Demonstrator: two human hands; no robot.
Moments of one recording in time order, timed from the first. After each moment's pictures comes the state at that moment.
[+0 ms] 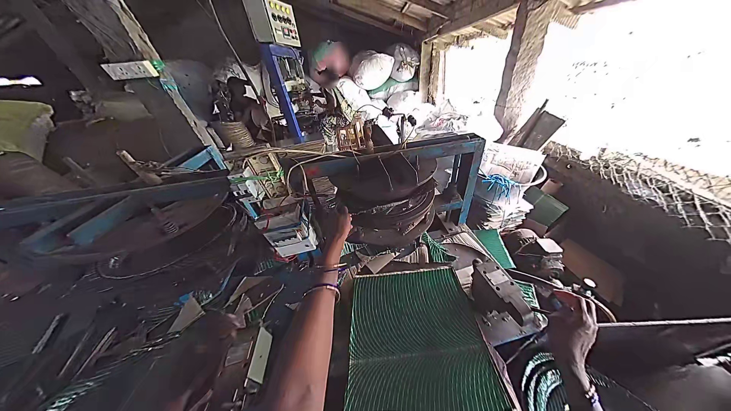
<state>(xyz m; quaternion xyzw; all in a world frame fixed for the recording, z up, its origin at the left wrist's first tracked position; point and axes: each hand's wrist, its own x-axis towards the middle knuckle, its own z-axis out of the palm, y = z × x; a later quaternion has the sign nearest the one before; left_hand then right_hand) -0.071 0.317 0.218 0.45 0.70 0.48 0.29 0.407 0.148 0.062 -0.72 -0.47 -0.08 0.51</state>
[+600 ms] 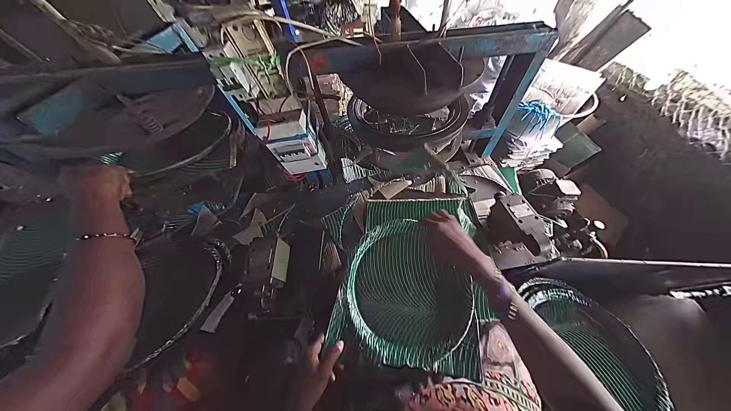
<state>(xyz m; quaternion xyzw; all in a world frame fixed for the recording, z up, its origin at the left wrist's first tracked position) -0.114 -0.098 0.019 0.38 0.74 0.31 0.46 0.175 0.176 0.112 -0.46 -0.86 0.20 0.10</state>
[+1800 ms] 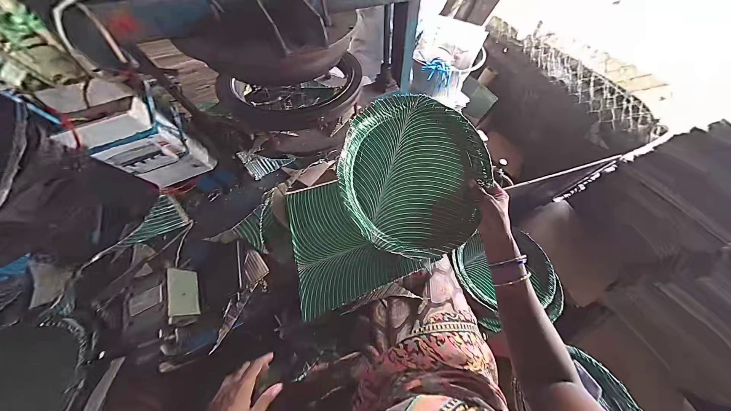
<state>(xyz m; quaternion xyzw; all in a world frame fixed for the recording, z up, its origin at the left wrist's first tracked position) -0.136 -0.087 0.081 0.65 0.66 0.00 0.38 0.371 0.091 0.101 -0.61 -0.32 0.32 0.65</state>
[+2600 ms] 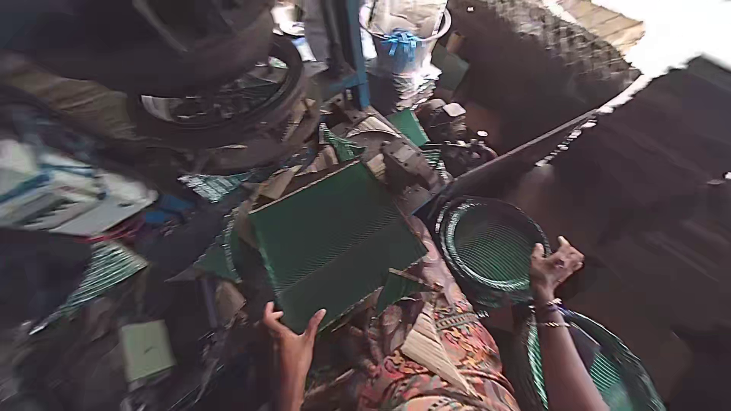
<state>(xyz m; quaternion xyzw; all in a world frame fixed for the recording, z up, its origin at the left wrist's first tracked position) -0.031 -0.011 0.000 0.58 0.75 0.26 0.16 0.521 -0.090 -0.057 -0.93 -0.23 -0.07 0.29</state>
